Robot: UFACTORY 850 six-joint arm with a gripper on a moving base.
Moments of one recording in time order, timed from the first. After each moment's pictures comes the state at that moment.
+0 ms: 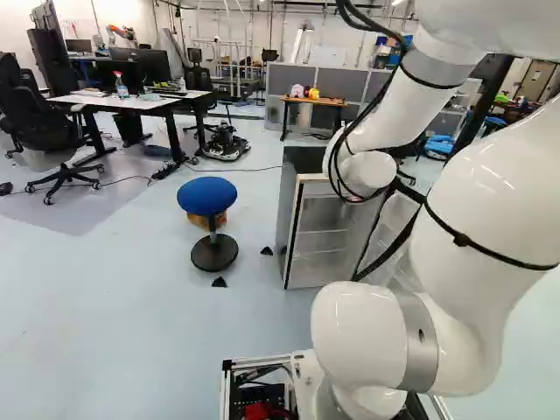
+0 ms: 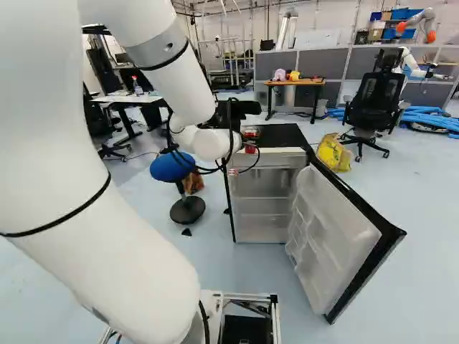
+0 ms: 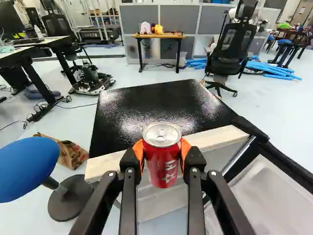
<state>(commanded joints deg) -16.1 0.6 -30.8 -0.3 37.0 0.0</state>
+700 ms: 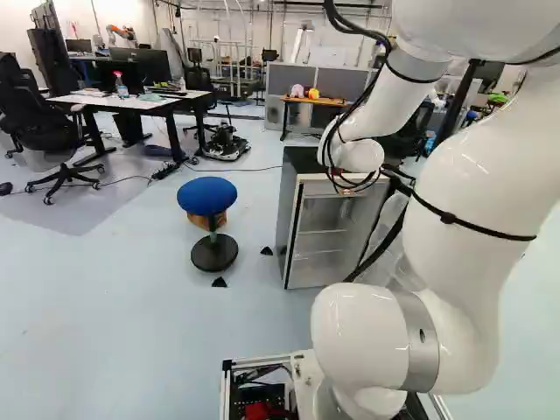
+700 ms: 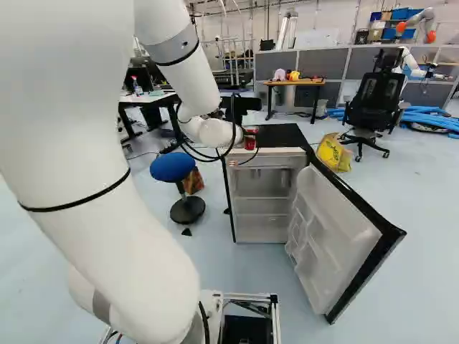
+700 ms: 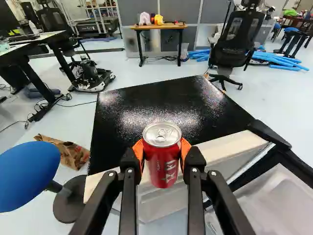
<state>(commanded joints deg) -14.0 -6.6 -38.9 2.7 33.4 0.0</state>
